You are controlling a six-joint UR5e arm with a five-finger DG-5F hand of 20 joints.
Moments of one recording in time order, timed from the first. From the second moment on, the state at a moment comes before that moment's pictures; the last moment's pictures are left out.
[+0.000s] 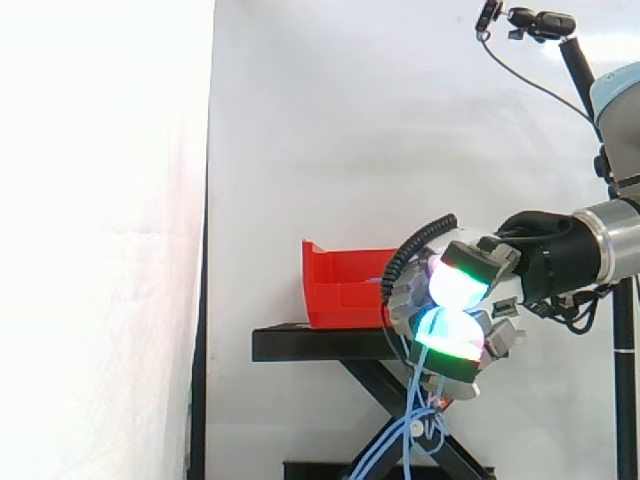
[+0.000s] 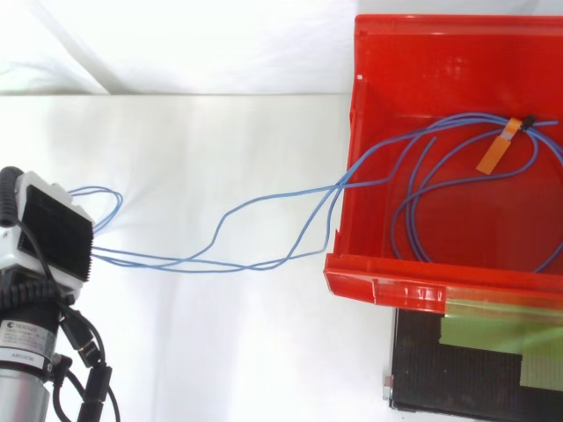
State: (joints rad) arm 0.14 -2.19 -1.23 -3.12 -1.55 -0.29
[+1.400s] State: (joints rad) arm 0.14 -2.19 -1.23 -3.12 -1.55 -0.30
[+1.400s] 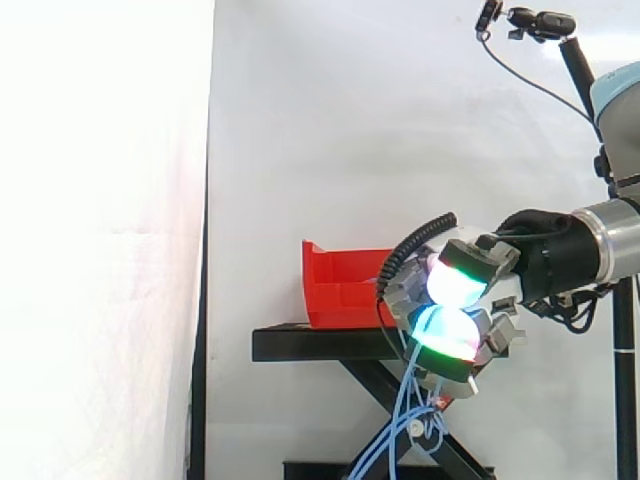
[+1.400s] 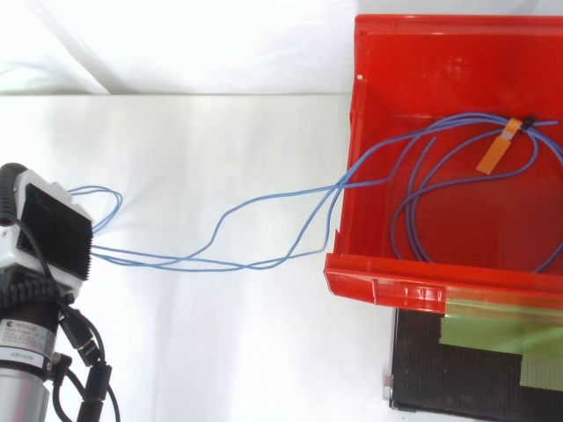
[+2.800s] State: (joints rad) arm 0.14 -2.19 -1.23 -3.12 -1.55 -0.30
